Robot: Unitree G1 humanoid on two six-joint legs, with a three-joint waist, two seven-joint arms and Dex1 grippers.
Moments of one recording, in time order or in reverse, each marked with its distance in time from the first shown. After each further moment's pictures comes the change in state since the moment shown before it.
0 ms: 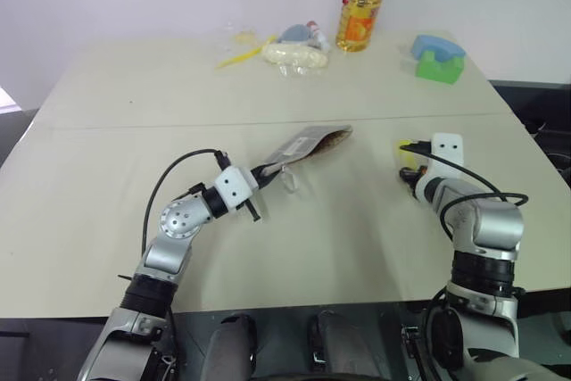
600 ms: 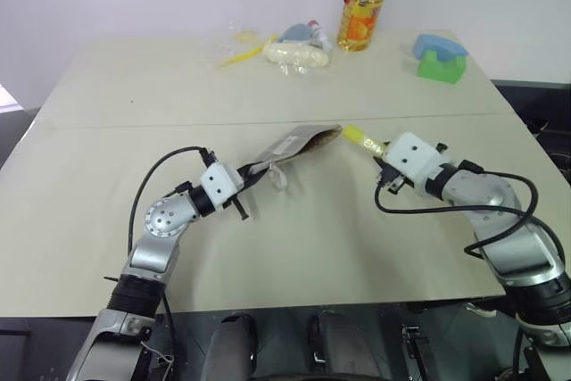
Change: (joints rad) left arm 0.011 0.052 0.039 0.000 -0.067 0.008 -0.049; right arm 0.151 -0.484 0.429 -0.215 -0.193 -0.631 0.416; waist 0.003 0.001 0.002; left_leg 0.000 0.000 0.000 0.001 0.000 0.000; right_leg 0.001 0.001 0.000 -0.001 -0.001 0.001
